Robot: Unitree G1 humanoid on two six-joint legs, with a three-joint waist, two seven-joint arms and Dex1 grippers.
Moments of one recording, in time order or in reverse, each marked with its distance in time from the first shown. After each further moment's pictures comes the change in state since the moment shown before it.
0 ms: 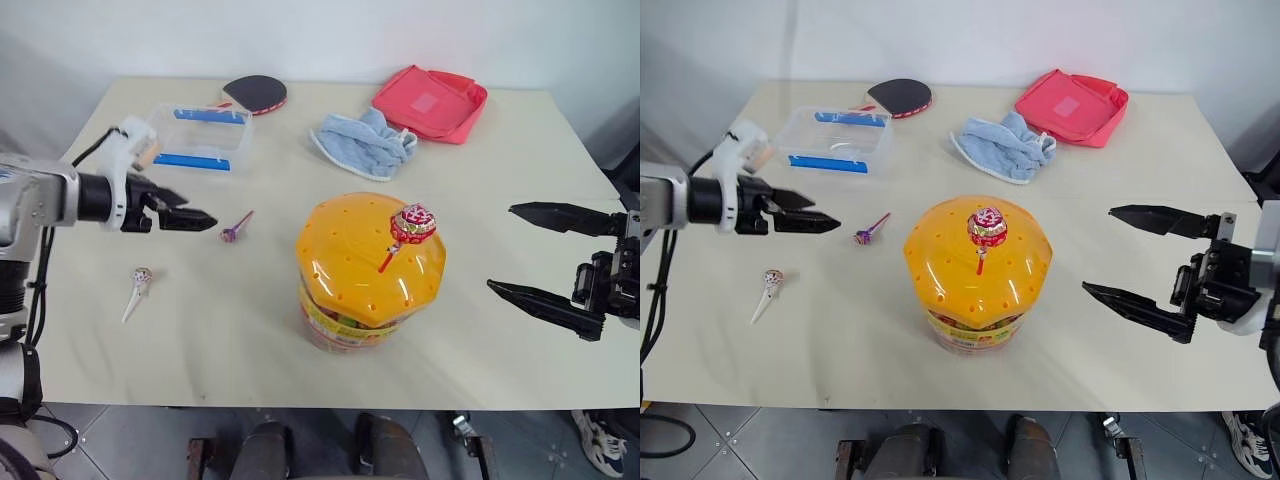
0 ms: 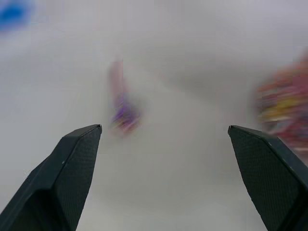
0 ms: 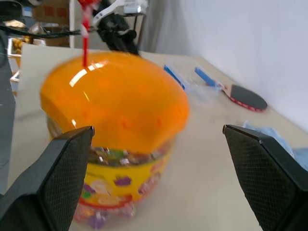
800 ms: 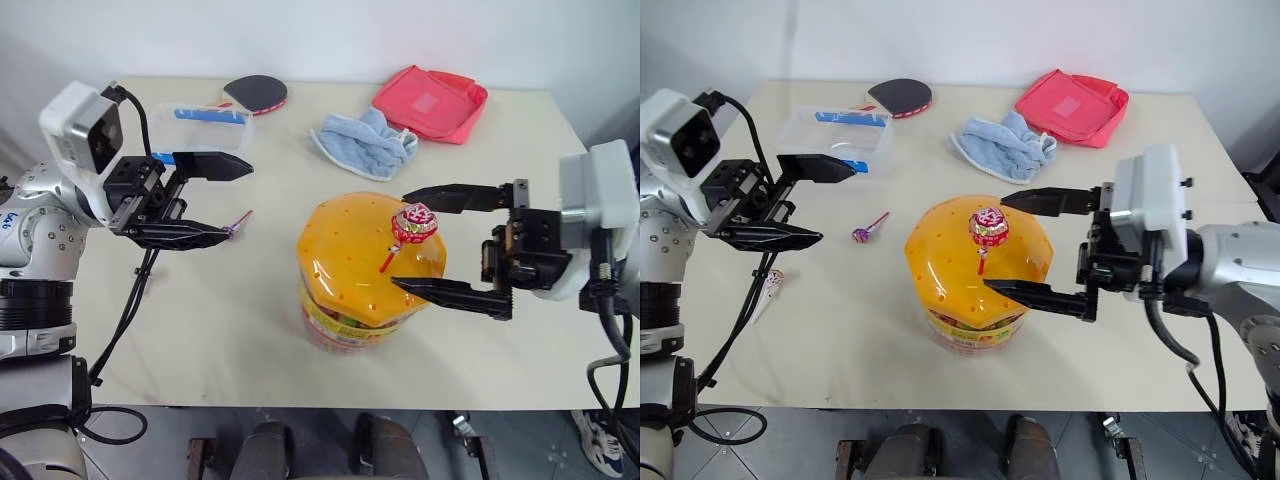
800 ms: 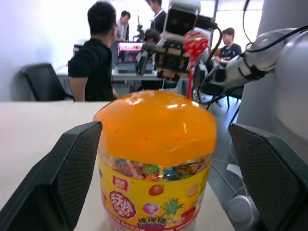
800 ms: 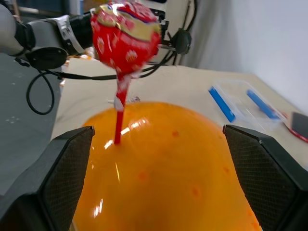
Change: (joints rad) left arm 0.113 -0.198 0.122 0.087 -0.408 -0.568 -0.429; right arm -0.457 -0.027 0.464 -0.063 0.056 0.151 -0.229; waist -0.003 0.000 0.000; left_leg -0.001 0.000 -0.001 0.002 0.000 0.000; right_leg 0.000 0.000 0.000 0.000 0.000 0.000
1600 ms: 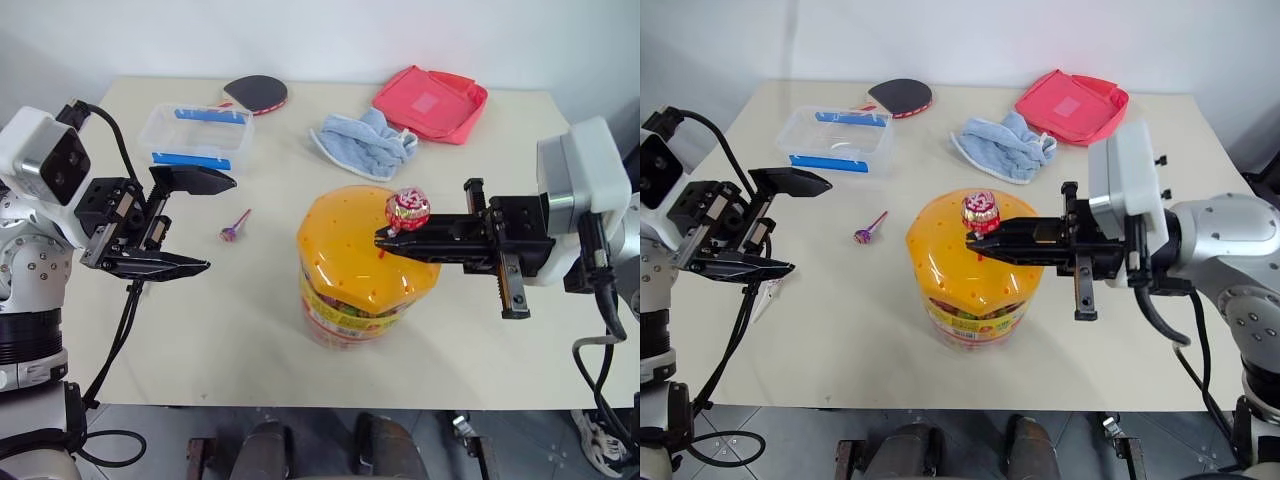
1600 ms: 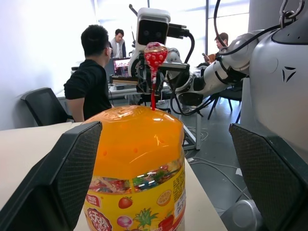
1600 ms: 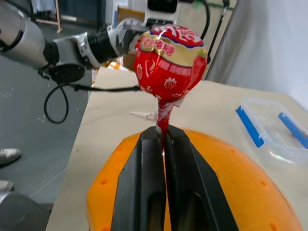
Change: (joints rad) left arm 0.153 -0.004 0.112 -0.155 -0.053 -0.012 0.000; right arm -0.170 0.044 0.066 0.080 -0.002 0.040 0.088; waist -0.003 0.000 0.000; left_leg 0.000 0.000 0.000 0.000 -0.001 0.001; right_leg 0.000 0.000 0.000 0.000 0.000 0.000
